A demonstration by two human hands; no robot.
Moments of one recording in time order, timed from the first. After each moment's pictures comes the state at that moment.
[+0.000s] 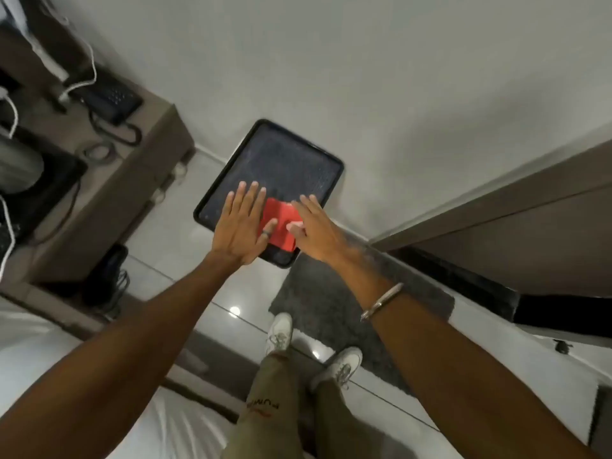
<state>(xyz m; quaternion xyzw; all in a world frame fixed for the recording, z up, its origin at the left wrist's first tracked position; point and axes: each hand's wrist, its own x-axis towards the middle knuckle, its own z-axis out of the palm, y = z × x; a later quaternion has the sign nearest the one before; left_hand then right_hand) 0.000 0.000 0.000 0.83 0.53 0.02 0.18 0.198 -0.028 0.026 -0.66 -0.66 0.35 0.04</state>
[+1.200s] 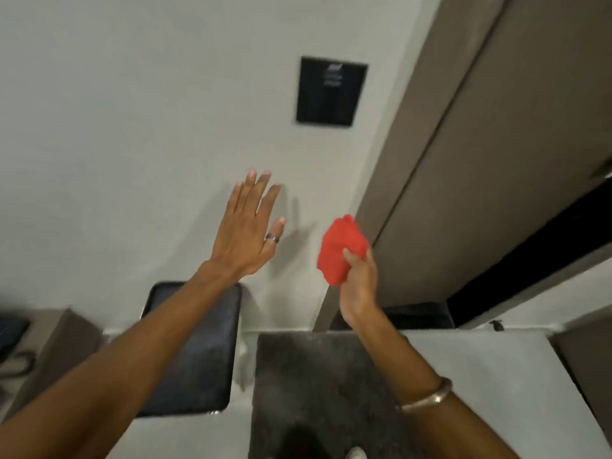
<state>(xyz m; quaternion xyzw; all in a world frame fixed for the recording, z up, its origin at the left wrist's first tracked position) 0.247 0.063 0.260 0.93 0.20 0.31 0.02 0.368 -0.107 0.236 -0.54 -0.01 0.27 0.80</state>
